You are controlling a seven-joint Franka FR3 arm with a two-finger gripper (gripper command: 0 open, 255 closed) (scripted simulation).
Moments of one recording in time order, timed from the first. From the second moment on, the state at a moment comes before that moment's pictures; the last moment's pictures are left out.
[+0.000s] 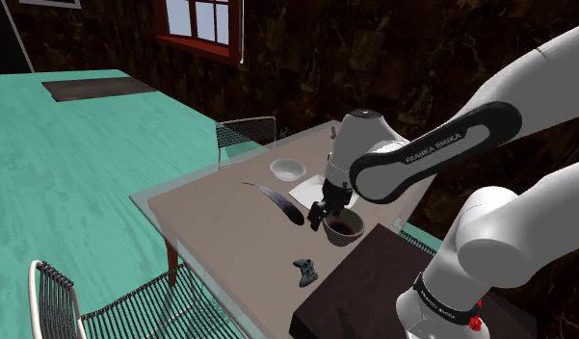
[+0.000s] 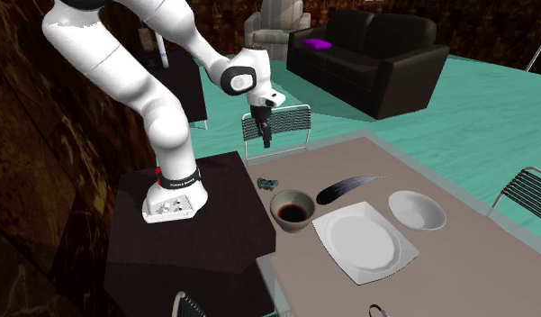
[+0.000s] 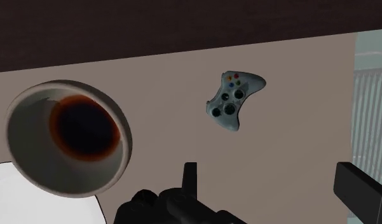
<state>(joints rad) 0.08 -0.53 0.15 -2.98 0.09 2.53 0.23</state>
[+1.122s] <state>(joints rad) 0.60 0.40 -0.50 -2.73 -1.18 3.32 1.41</state>
